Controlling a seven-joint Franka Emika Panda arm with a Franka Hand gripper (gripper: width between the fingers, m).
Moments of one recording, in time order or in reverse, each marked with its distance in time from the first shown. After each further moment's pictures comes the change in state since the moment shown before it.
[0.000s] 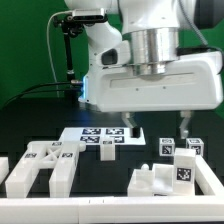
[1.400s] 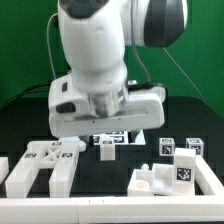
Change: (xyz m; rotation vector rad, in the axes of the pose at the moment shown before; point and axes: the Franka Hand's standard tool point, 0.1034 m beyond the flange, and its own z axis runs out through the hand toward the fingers) arm -0.039 0.091 0.029 -0.093 -0.670 -0.355
